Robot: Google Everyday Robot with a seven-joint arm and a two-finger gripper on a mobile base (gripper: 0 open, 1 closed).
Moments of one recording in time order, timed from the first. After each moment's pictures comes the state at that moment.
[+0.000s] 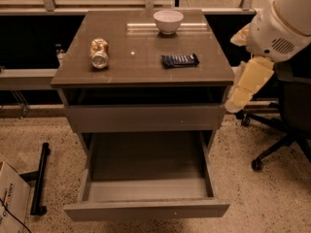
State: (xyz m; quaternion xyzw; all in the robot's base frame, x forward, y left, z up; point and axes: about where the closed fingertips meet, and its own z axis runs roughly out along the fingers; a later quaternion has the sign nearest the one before) arm 0.499 -0.175 0.964 -0.60 0.77 0.03 0.22
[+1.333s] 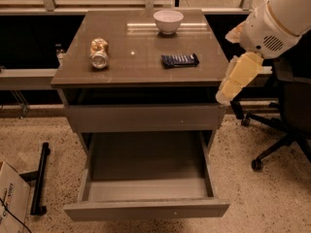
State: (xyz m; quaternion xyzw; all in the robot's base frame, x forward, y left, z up) arm 0.528 -0.163 0.959 -0.58 0.77 0.06 0.26
